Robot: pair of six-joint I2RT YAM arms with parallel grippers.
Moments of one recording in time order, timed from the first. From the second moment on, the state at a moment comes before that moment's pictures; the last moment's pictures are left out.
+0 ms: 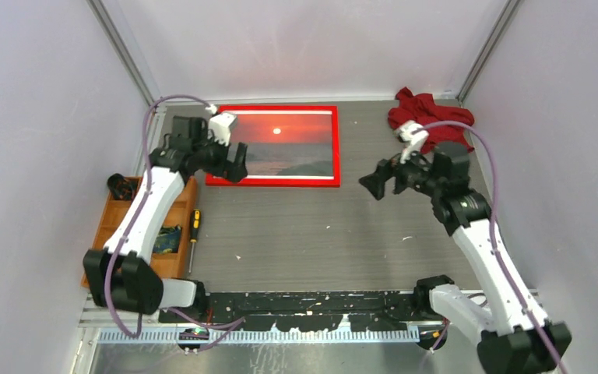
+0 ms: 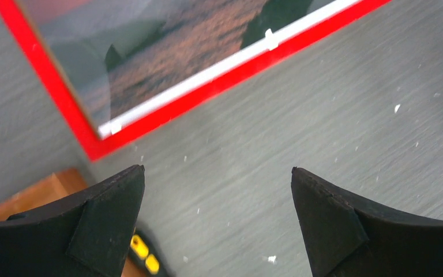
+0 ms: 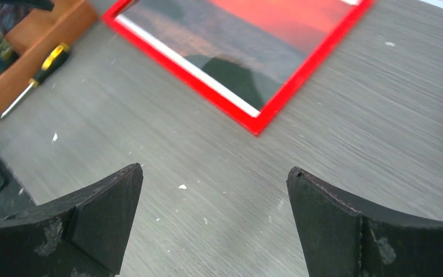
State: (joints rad) left arm -0.19 1.38 1.28 -0.68 0.34 0.19; right arm 0.10 0.87 0.87 -0.35 -0.56 -0.02
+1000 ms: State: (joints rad) left arm 0.10 1.07 0.93 -0.69 0.53 0.30; right arm 0.60 1.89 1.40 -0.47 -0.27 -0.42
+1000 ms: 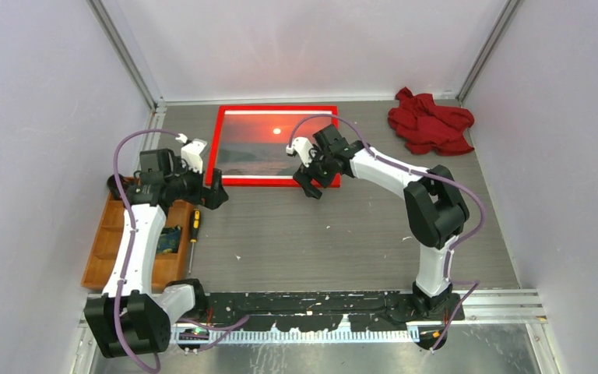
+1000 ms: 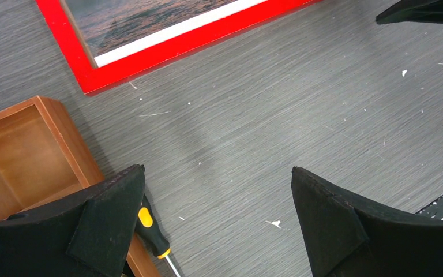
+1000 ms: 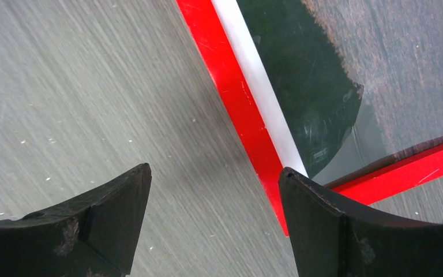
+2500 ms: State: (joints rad) left arm 0.12 1.06 0.93 -0.68 0.63 0.29; right arm 0.48 1.90 1.33 -0.66 -0.19 -0.69
